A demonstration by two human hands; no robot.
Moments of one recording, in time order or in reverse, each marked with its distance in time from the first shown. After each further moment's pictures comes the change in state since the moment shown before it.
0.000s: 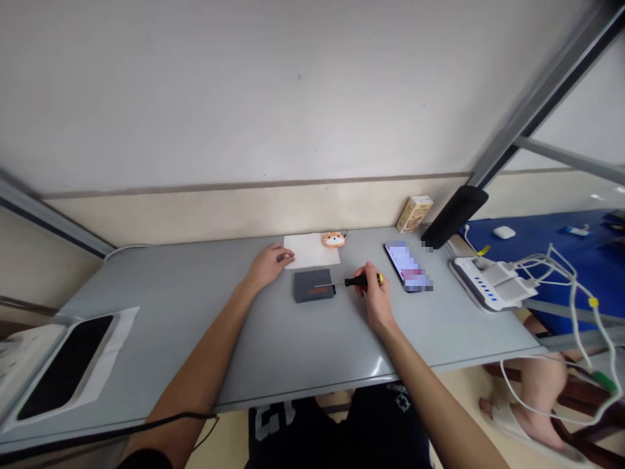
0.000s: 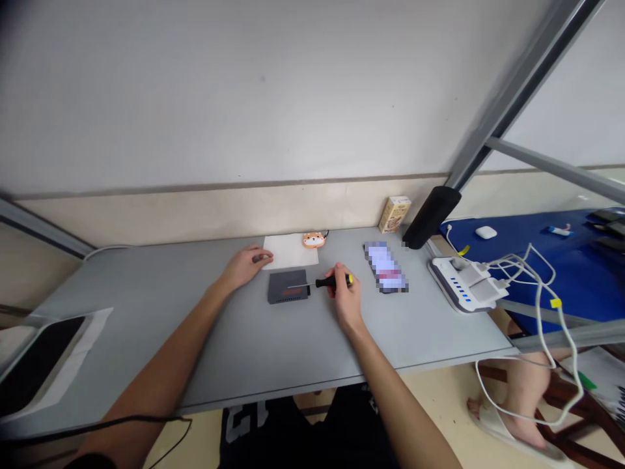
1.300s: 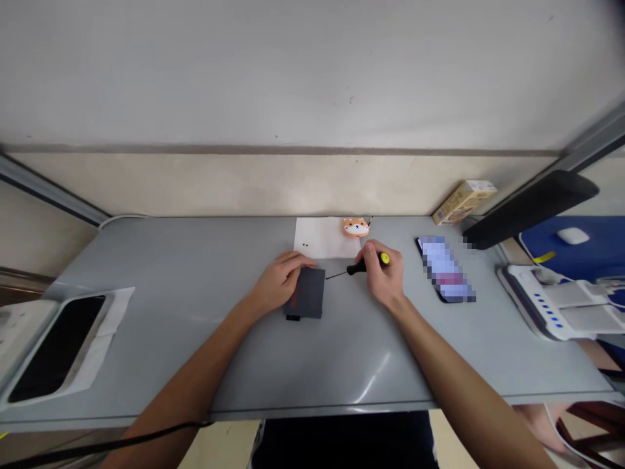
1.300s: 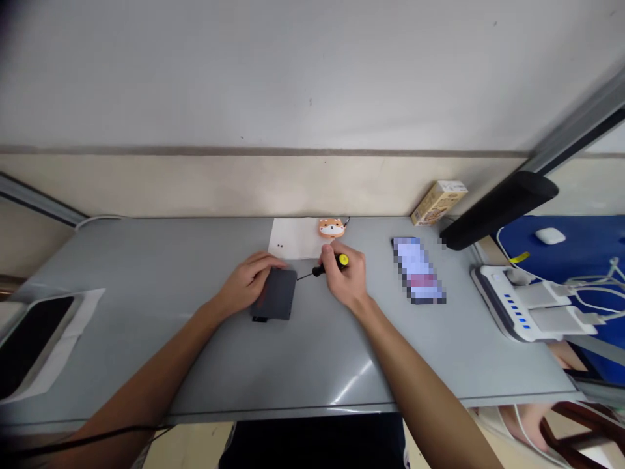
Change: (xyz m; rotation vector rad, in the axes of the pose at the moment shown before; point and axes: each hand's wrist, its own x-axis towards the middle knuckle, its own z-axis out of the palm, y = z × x) left_hand -0.059 0.035 0.006 -0.223 -0.031 0.136; right_hand 0.043 -0.017 0.040 -0.408 -0.239 -0.375
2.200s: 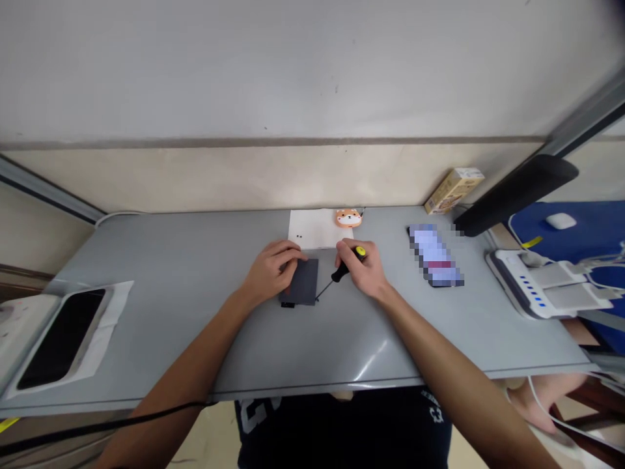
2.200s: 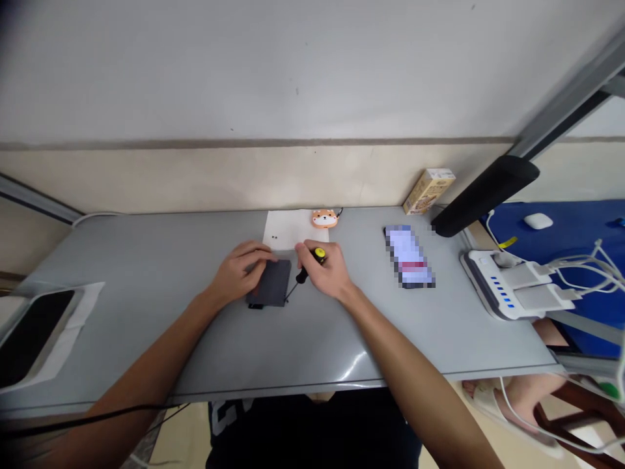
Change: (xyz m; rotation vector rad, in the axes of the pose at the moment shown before) left_hand 0.001 0.015 -0.005 0.194 0.108 0.135; right_hand -0.007 -0.013 0.004 0.127 -0.251 0.091
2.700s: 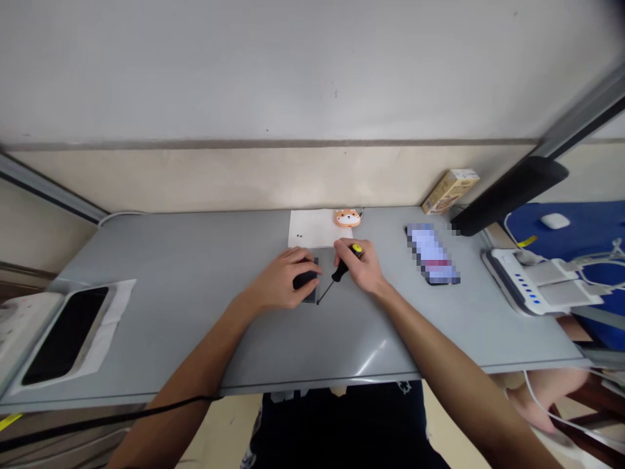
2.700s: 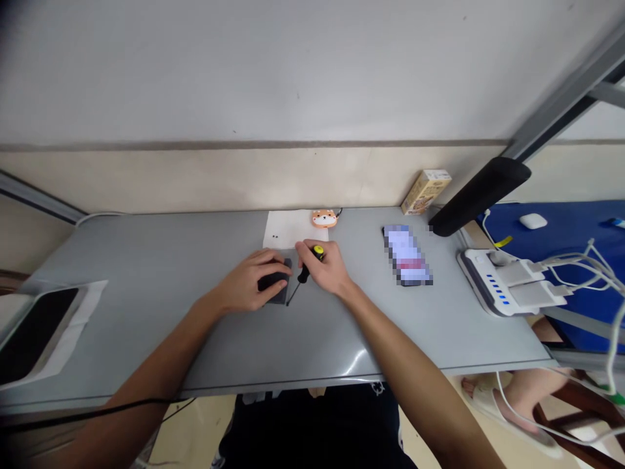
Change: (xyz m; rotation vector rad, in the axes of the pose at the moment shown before) left_hand 0.002 0.032 -0.006 -0.046 -0.323 0.052; right_hand 0.002 0.003 -0.001 0.044 -0.029 0.007
